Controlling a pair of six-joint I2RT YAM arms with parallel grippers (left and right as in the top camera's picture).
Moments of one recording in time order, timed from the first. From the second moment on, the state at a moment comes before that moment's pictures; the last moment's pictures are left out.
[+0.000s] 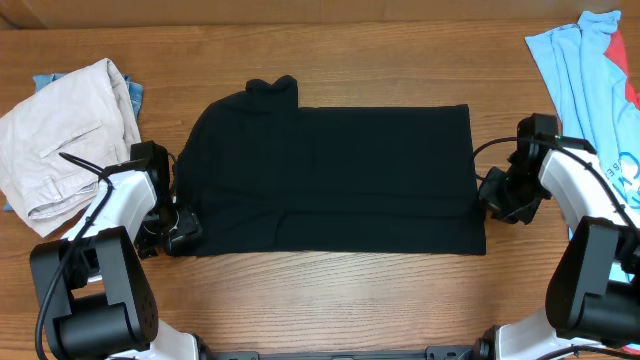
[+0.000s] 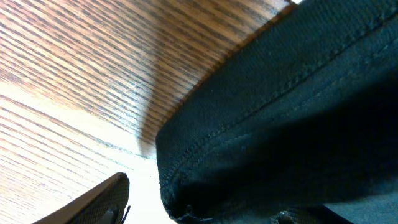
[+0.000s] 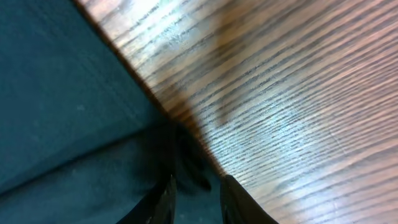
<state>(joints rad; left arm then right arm) 0.20 1.74 0.97 -0.93 -0.15 -0.31 -0.20 1.75 1.09 -0.95 -0.08 0.38</state>
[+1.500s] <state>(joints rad) 0.21 1.74 0.97 -0.92 -0.14 -0.31 -0.20 1.75 1.07 -0.95 -0.21 0.33</state>
